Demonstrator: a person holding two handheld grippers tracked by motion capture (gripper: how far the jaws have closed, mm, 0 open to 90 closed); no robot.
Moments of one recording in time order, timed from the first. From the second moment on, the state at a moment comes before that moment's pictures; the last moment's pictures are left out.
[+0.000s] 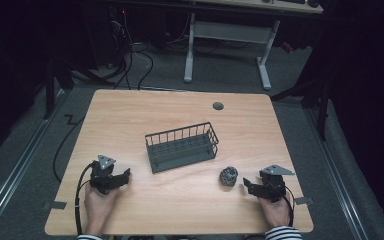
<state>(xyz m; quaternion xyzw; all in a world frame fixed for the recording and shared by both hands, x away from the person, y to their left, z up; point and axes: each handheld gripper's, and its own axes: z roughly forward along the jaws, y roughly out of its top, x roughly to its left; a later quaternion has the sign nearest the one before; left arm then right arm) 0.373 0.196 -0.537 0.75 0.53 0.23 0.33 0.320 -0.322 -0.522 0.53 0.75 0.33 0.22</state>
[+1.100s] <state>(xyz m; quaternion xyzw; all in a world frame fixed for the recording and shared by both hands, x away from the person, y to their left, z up) 0.373 0.195 -0.537 0.75 0.52 0.23 0.33 0.326 -0.261 -0.512 0.47 0.80 0.34 0.18</state>
